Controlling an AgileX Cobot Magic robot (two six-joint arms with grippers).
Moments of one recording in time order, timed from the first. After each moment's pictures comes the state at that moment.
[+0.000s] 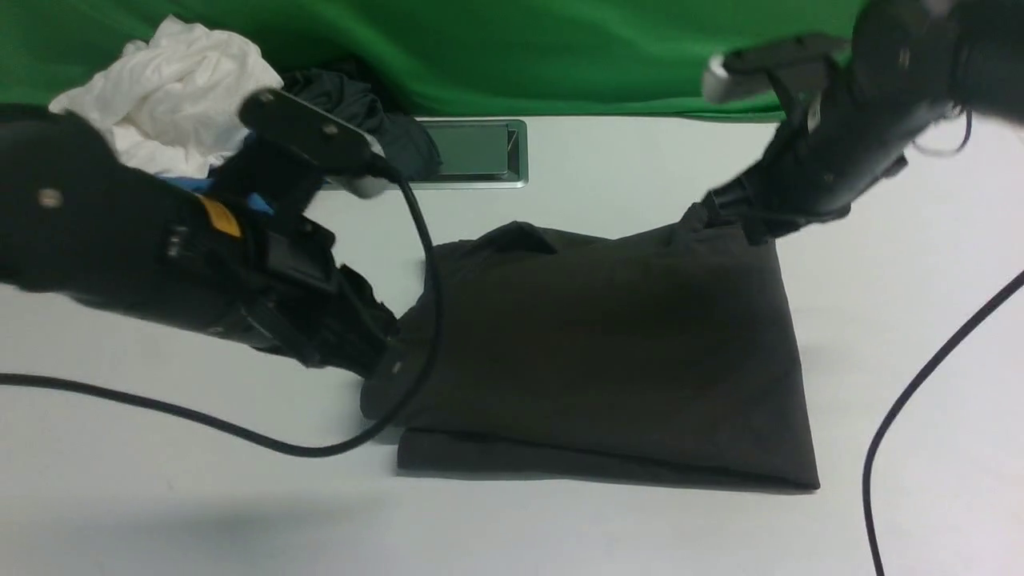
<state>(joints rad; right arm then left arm) 0.26 1.91 -1.44 -0.07 0.76 0.13 -0.37 1.32 -0.96 -0.25 0.72 0.44</state>
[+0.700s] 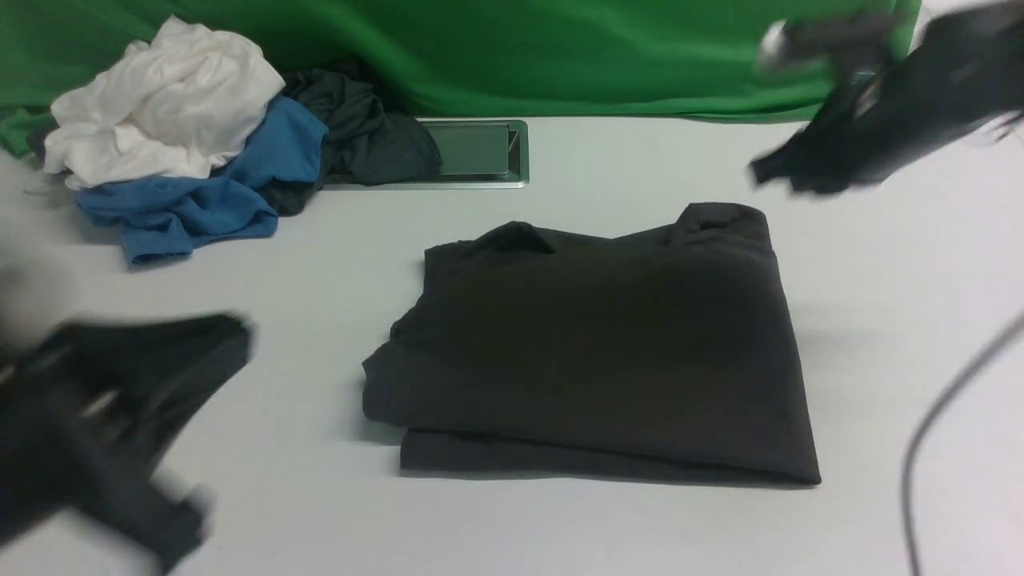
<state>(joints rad) 0.20 1.72 -1.38 -0.07 0.67 0.06 -0.37 0.51 -0.50 -0.33 0.40 0.46</state>
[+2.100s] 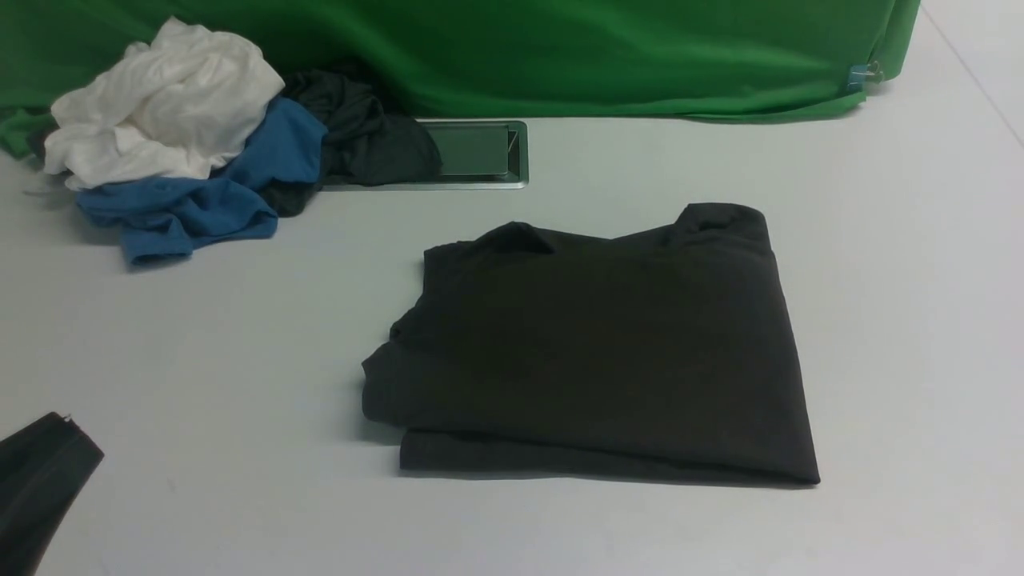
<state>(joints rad) 0.18 0.45 -0.71 -0.09 0.87 0.27 -0.37 0.00 -0.28 -0.35 0.32 0.46</state>
